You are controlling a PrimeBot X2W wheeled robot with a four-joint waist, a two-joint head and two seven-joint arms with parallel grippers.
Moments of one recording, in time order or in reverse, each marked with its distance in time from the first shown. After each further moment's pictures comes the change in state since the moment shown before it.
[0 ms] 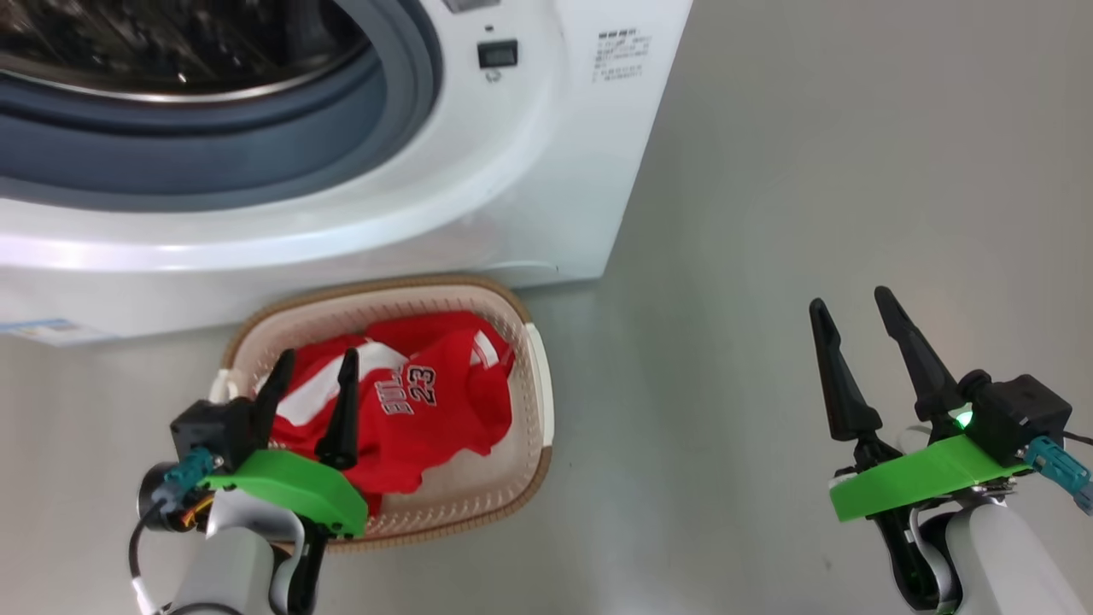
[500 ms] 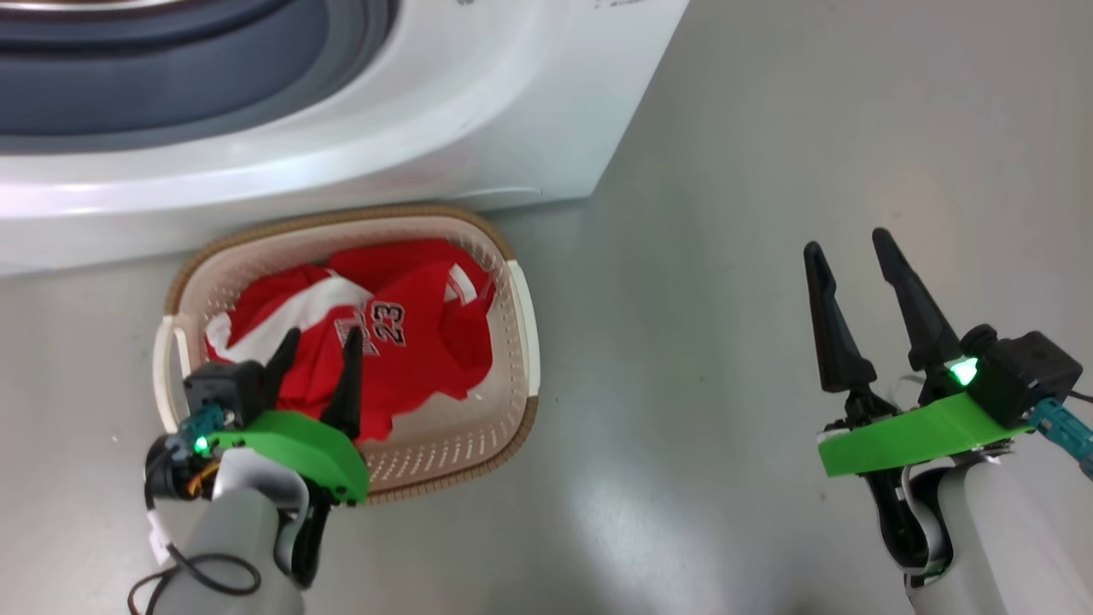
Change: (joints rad) left arm -0.135 -0.002 -0.035 0.180 -0.012 0.000 0.000; right arm -0.076 0.030 -0.005 -0.037 -0.009 0.000 0.000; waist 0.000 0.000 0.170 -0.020
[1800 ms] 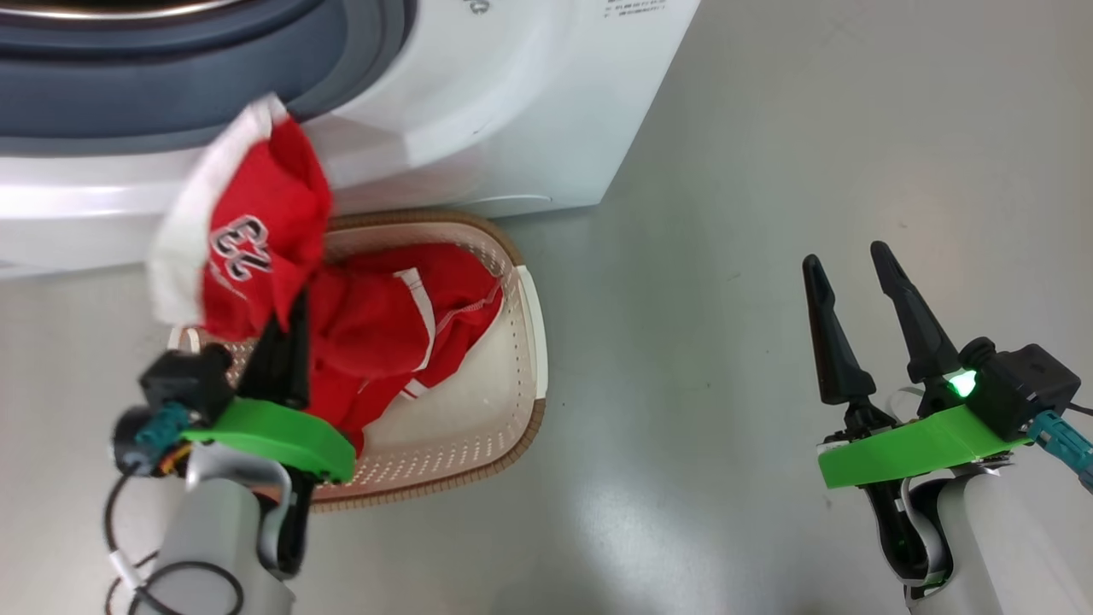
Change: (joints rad) left arm 0.079 -0.013 0.102 -0.271 0.076 0.000 0.000; right arm 0.028 0.001 0.001 -0.012 0.000 0.000 0.000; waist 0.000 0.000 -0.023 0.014
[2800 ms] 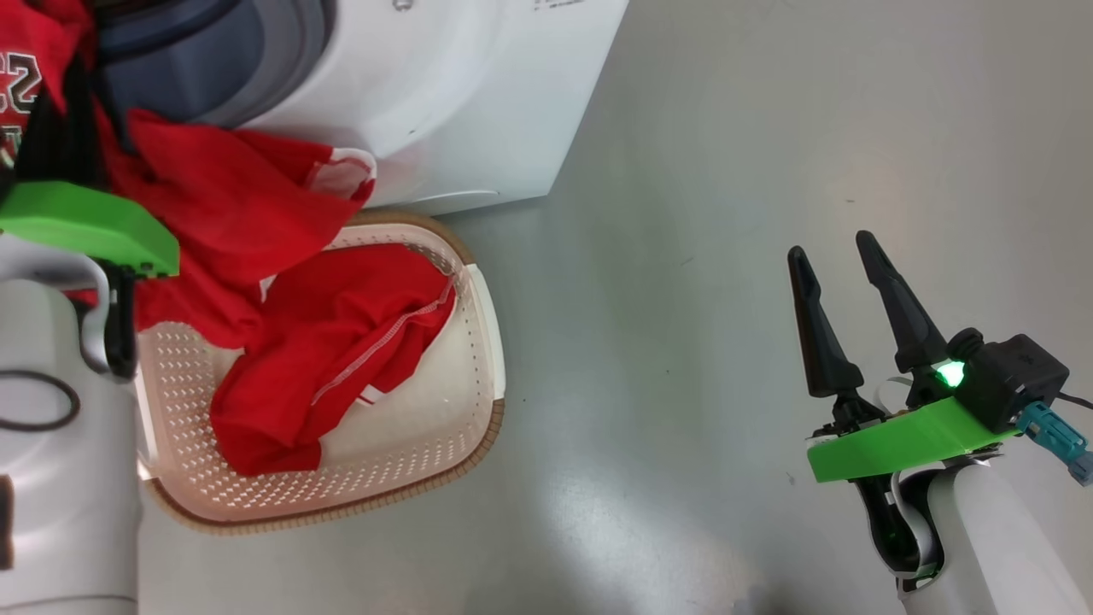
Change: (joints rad) left arm -0.419 0.132 0.142 0.218 0.132 0.005 -0.001; right arm -0.022 -0.001 0.026 -0.002 0.000 0.000 0.000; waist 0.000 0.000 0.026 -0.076
